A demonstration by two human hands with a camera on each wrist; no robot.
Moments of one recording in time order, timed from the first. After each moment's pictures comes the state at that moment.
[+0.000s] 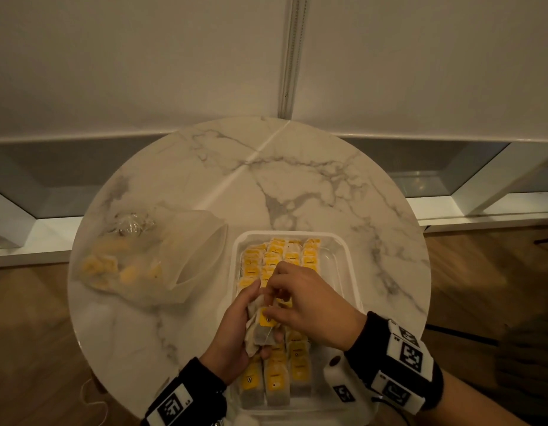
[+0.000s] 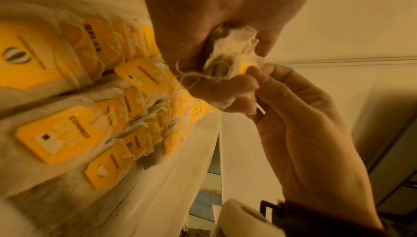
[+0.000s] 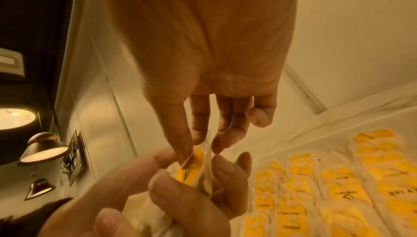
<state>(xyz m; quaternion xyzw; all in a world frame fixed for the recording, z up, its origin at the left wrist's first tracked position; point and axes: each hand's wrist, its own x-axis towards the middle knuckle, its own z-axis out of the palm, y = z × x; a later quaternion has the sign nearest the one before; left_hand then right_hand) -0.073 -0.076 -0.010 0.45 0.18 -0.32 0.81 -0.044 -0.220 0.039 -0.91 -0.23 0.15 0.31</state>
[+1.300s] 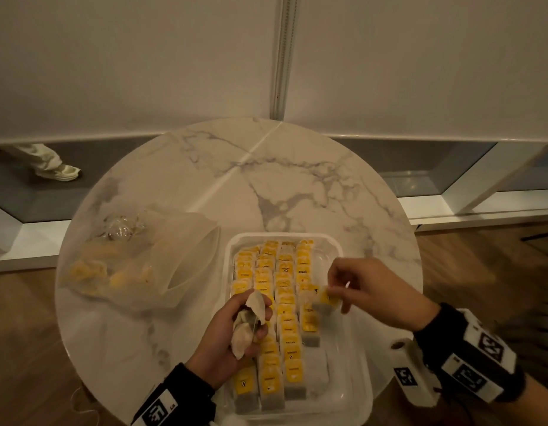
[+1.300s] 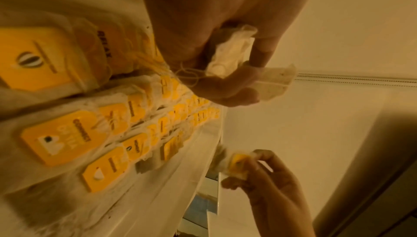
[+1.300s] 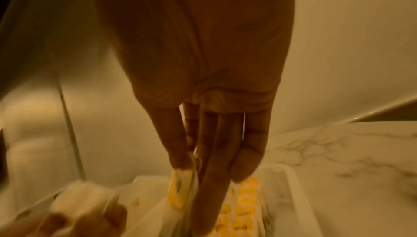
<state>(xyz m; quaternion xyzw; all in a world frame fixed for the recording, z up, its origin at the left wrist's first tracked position) -0.068 -0.068 -0.014 0.39 0.20 -0.34 0.83 -0.038 -0.317 0.049 -0.90 -0.11 0.20 0.38</state>
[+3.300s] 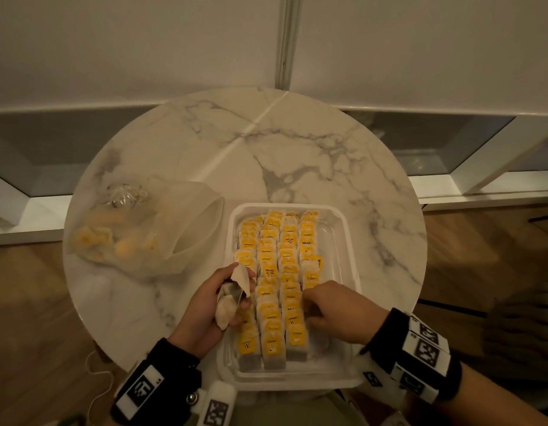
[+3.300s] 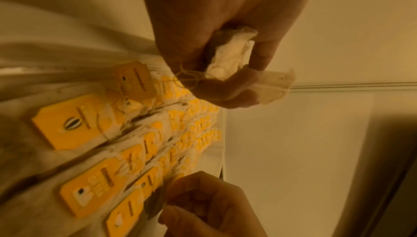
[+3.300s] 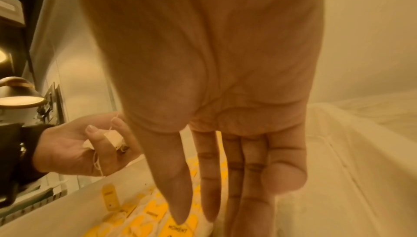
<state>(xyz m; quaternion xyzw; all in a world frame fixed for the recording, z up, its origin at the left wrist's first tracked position) -0.081 -0.044 -0.013 0.45 0.20 -0.28 0.82 -0.080 -0.270 -0.009 -0.92 -0.20 0.31 0.15</state>
